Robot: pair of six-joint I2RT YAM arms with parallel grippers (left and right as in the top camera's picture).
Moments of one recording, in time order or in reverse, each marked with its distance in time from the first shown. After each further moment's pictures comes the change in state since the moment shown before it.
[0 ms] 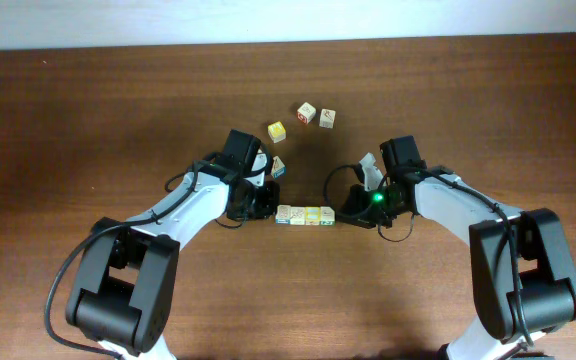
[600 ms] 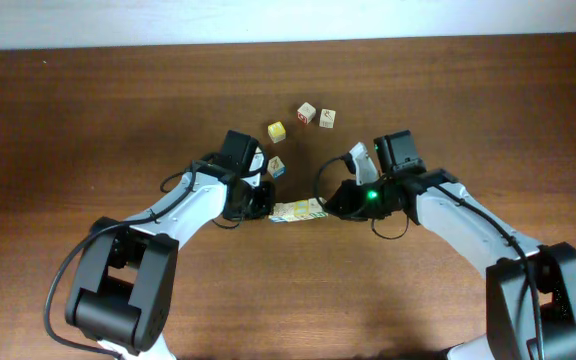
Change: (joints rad) left arm 0.011 0.001 -0.008 -0.003 -0.047 0.000; right arm 0.076 -0.154 0.000 0.026 -0.003 0.001
